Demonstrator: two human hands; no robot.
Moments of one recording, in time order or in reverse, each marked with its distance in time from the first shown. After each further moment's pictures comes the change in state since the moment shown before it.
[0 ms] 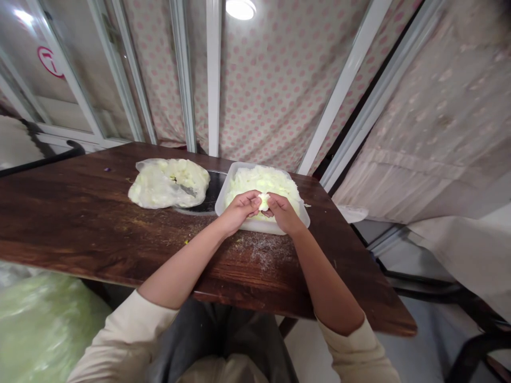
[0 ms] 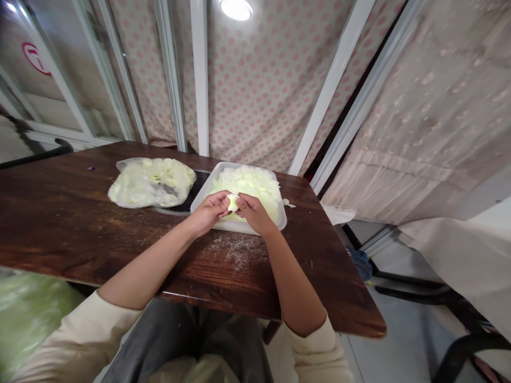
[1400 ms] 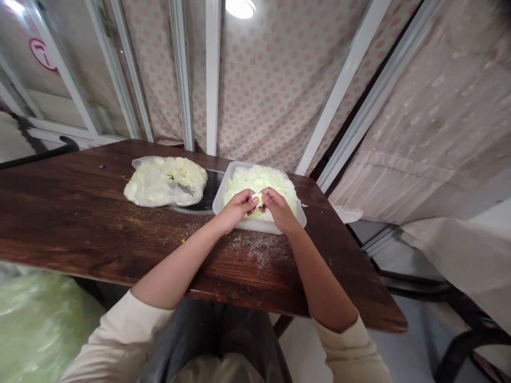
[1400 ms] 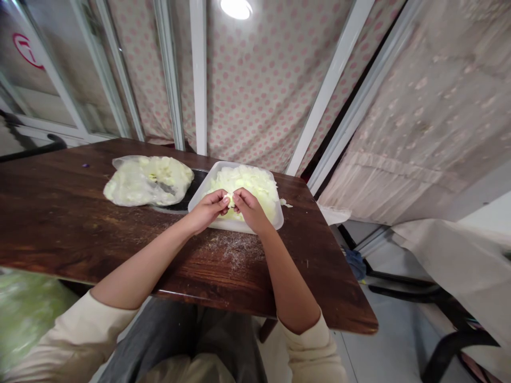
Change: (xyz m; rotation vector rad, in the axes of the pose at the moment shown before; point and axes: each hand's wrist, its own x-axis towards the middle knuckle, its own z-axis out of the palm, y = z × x) left_hand 0.003 -0.005 -0.005 0.143 0.018 0.018; right_hand 0.001 -0.009 0.005 -0.054 0.085 0.013
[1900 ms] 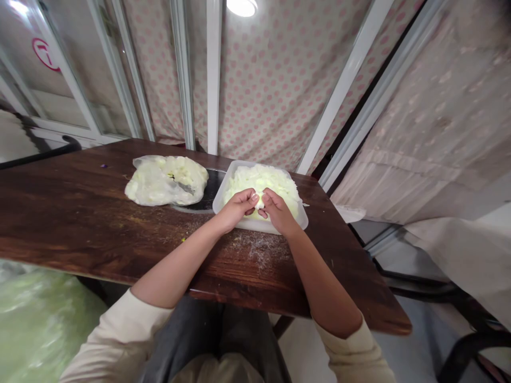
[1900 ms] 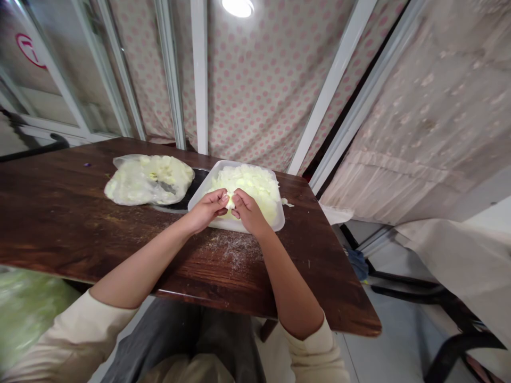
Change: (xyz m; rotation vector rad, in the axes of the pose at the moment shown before) left_hand 0.000 0.001 -0.001 -0.014 -0.055 -0.023; right_hand -0.001 0.003 0.009 0.127 -0.036 0.060
